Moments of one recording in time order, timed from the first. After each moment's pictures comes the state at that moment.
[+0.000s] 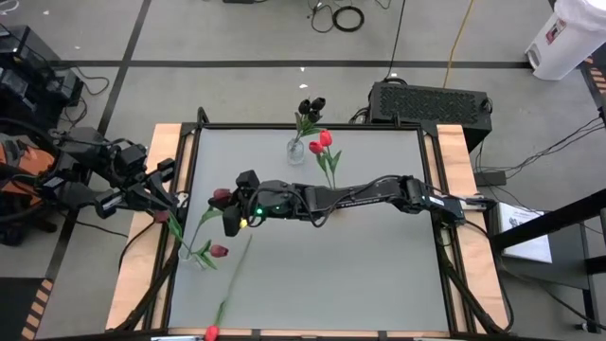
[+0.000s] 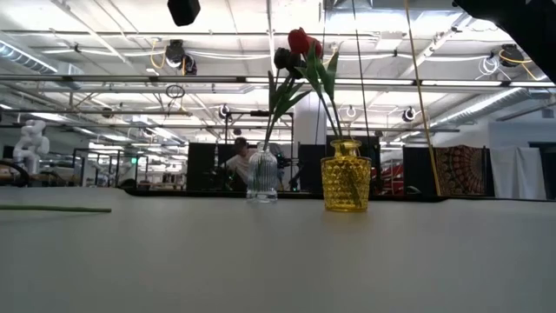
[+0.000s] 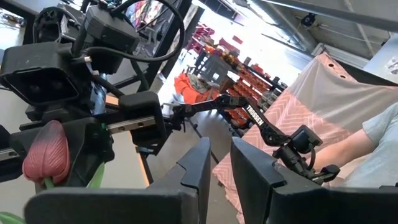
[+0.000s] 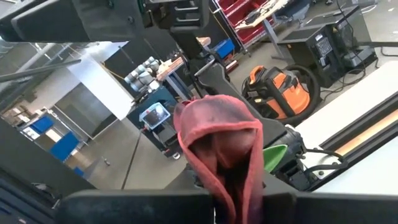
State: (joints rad) left arm 0.02 0.48 1.10 -0.61 0.59 -0.53; right arm 0.12 2.32 2.24 0.06 0.22 0.70
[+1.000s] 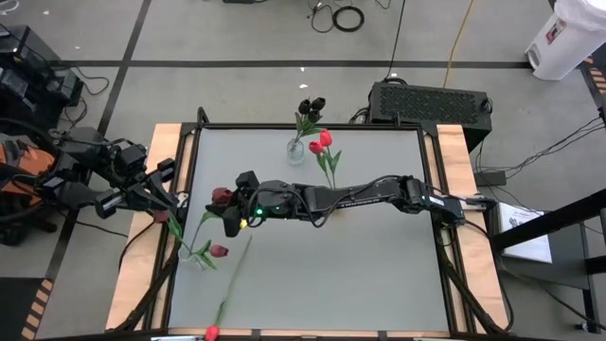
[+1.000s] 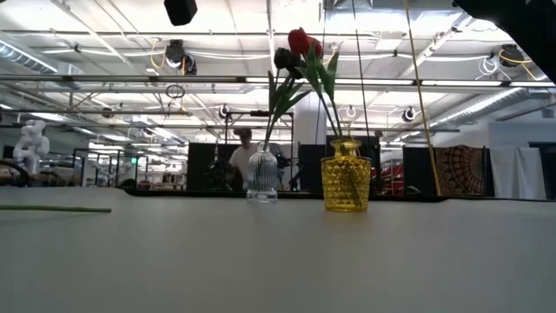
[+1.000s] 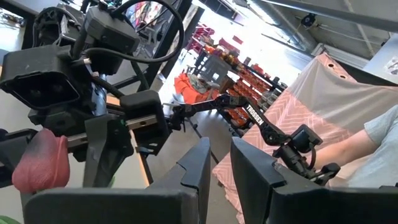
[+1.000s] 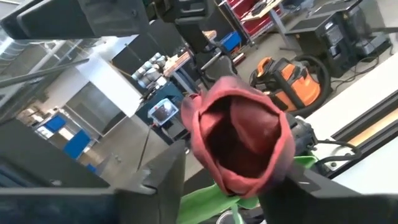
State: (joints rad) left arm 0.02 0.48 1.10 -0.61 0.59 -0.54; right arm 0.12 2.32 2.23 0.06 0.18 0.75
